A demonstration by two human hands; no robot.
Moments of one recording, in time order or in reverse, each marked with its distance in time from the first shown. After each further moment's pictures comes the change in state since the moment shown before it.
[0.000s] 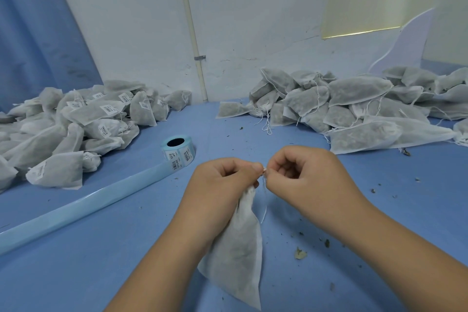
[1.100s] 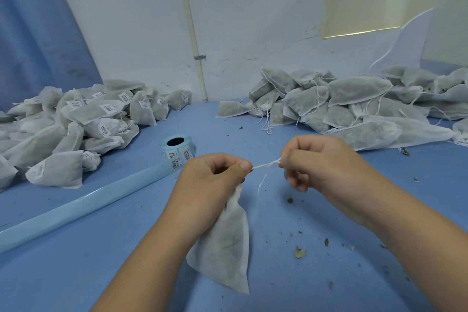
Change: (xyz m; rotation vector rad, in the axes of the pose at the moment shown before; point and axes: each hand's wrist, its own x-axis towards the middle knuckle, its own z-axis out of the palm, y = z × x) left_hand 0.007 -0.002 -0.014 0.099 0.038 0.077; right_hand 0.015 0.006 -0.022 0.377 -0.204 0.204
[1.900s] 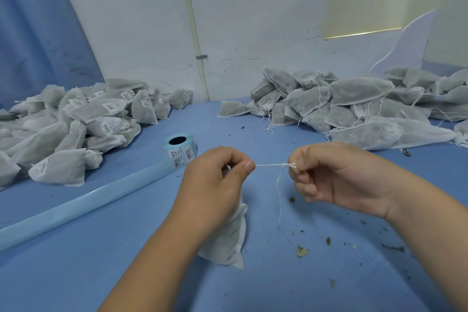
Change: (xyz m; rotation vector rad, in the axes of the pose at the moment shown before) left_hand 0.000 -0.003 0.004 0.279 0.085 0.284; right_hand 0.004 0.003 -0.019 0.281 -0.283 0.229
